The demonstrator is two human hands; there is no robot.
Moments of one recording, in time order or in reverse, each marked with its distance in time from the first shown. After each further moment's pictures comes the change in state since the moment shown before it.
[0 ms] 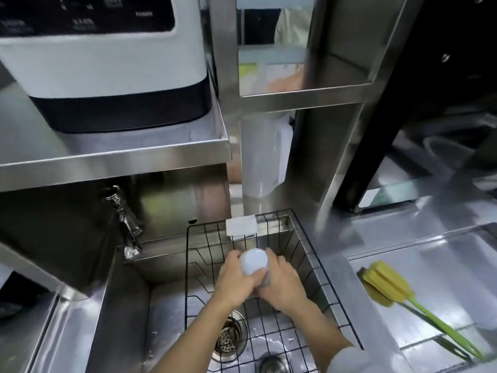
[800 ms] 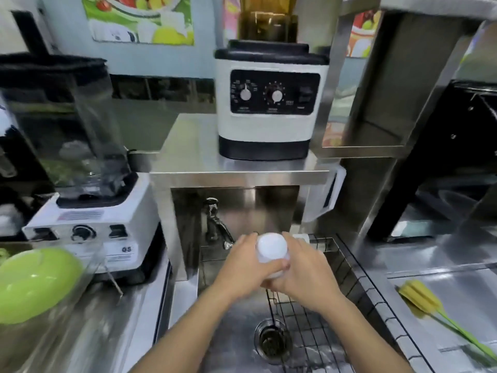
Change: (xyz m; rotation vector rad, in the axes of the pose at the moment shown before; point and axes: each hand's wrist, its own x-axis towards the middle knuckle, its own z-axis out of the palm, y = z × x) left_hand -0.139 0.012 -0.169 0.033 0.184 0.425; right_hand -0.109 -0.165 -0.037 -0.089 0.387 -0.327
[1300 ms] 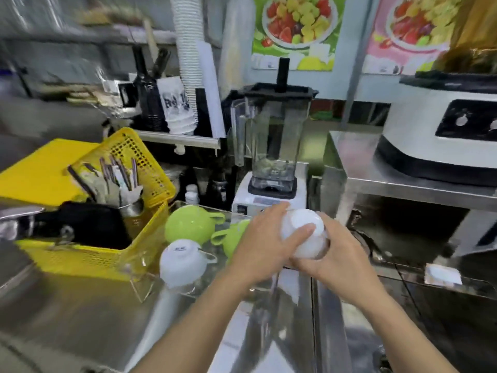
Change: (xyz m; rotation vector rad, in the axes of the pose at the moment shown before) left_hand -0.145 -0.071 -0.241 0.088 0.346 0.091; right_hand -0.041 -0.277 0.031 0.427 -0.056 -0.225
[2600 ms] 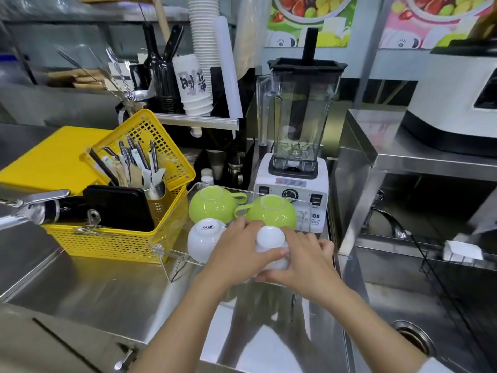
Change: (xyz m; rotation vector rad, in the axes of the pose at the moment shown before) left_hand -0.044 -0.089 -0.046 0.274 -0.149 -0.180; right_hand -0.015 -0.016 0.105 -0.356 -0.172 -0.032
